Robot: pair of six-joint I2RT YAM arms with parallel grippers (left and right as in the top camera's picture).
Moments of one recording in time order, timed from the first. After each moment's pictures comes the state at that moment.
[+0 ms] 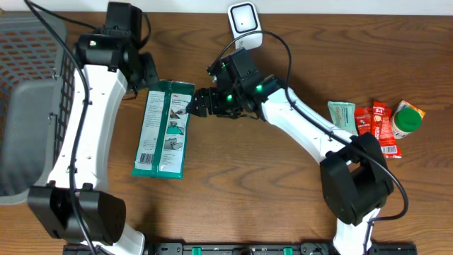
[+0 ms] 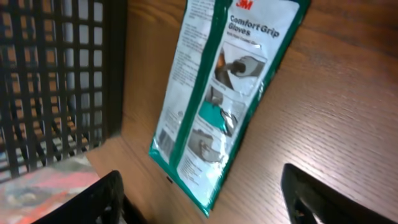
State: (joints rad) left arm -0.09 1.74 1.74 -1.23 -0.16 -0.36; right arm 0.60 2.00 1.53 -0.48 -0.60 0.60
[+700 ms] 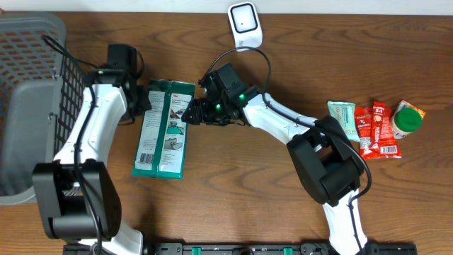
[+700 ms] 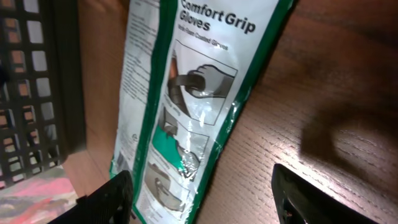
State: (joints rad) left arm 0.01 1.75 1.32 -0.90 -0.19 -0.35; right arm 0.64 2.20 1.53 -0.31 -0.60 0.62
